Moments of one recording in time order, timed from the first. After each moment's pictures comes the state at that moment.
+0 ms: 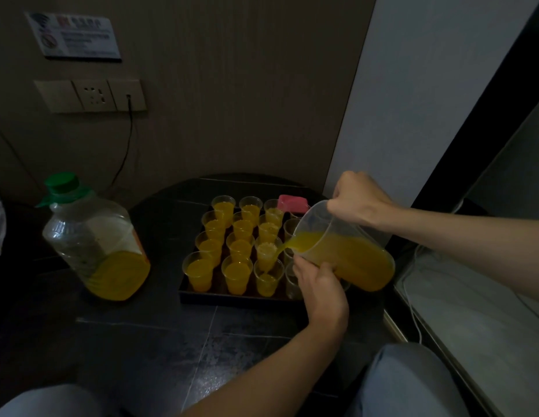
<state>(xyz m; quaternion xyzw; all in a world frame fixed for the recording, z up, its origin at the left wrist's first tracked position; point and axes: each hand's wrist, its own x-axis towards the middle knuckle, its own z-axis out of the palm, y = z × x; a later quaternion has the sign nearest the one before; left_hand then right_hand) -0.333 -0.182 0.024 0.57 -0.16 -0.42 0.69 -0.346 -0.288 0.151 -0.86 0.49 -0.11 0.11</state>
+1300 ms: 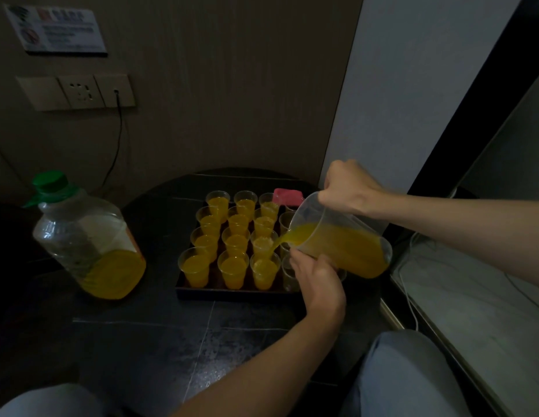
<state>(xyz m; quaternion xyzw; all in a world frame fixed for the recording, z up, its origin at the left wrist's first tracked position) -0.333 -0.178 0.026 0.58 -0.16 -0.42 0.68 -0.344 -0.277 0.163 -0.88 0.46 -0.09 0.11</state>
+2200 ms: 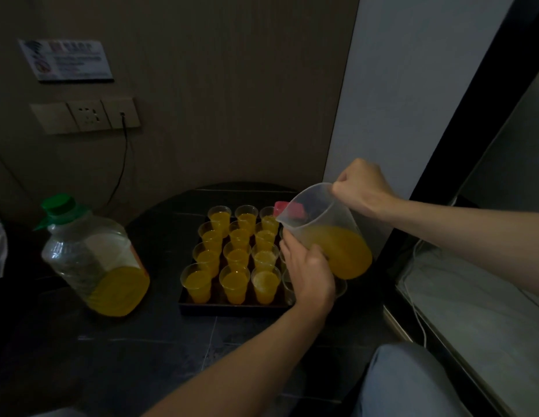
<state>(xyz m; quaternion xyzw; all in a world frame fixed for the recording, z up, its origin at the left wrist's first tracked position) -0.309 -0.193 0.056 0.61 -0.27 -0.34 0.66 -0.358 -0.305 0.167 -0.80 0.53 -0.22 0.15</state>
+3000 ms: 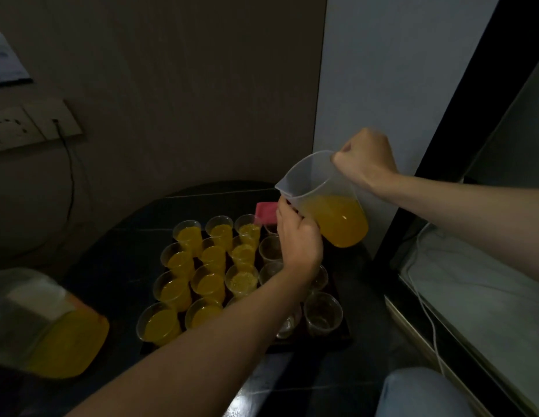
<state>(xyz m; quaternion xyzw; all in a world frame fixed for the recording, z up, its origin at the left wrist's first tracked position) -0.285 -0.333 0.045 0.62 -0.32 -0.35 0.62 -0.365 -0.436 0.143 -0.75 0.58 -0.30 0.14</state>
